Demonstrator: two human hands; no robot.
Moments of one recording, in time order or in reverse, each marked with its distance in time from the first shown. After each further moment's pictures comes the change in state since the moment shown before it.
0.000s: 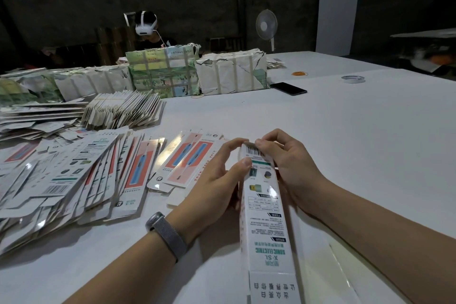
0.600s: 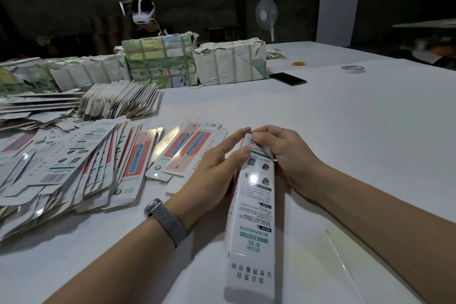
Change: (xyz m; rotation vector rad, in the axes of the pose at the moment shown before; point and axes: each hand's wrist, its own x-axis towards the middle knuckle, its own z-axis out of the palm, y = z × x) left_hand 0.002 0.003 0.000 0.062 0.019 0.014; right_hand 0.005 0.003 -0.002 -0.061 -0.063 0.067
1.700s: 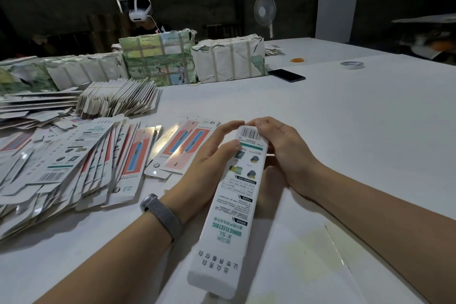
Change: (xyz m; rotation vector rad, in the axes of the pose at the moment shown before) left_hand -0.004 0.009 -0.004 -0.033 0.028 -0.013; right_hand -0.001 0.005 0.002 -0.069 0.012 -0.127
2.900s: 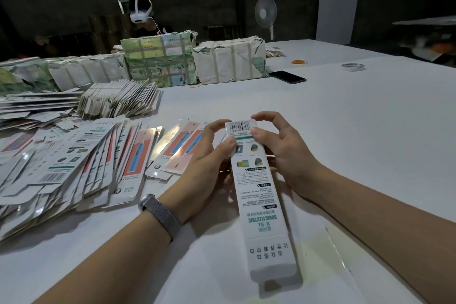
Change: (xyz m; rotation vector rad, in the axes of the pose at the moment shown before) left_hand 0.001 -0.001 0.001 -0.175 0.047 -0.046; right_hand 0.002 0.005 -0.005 0.091 -0.072 -0.006
